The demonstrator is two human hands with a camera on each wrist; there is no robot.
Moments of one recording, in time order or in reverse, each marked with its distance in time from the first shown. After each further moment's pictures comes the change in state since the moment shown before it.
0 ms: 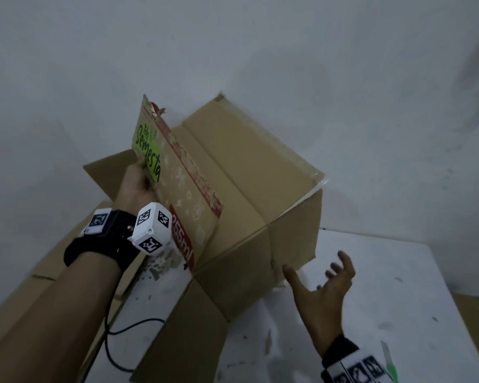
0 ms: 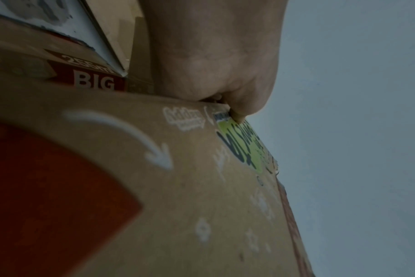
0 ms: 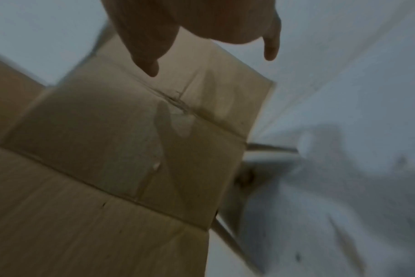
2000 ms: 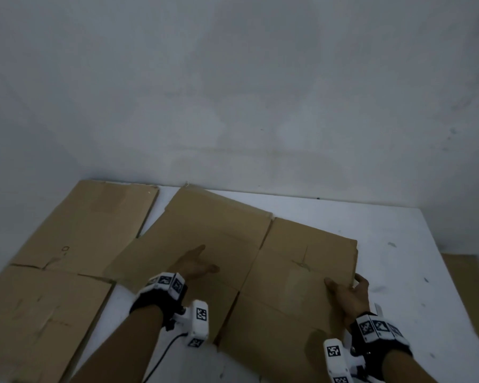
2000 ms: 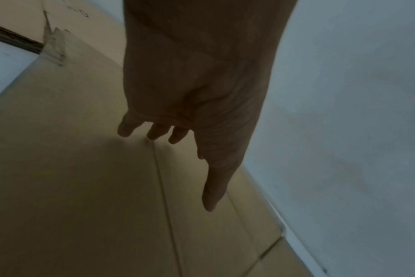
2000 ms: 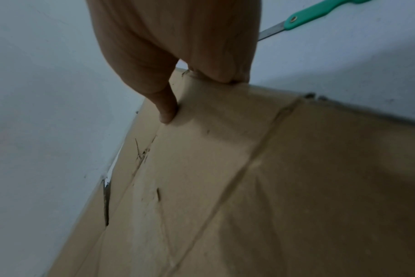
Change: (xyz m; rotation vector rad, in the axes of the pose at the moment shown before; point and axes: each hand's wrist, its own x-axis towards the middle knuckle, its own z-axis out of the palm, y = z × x) left_hand 0.028 -0.215 -0.137 1.558 -0.147 -0.464; right_hand 0.082 0.160 -0.067 -0.080 0.089 0.557
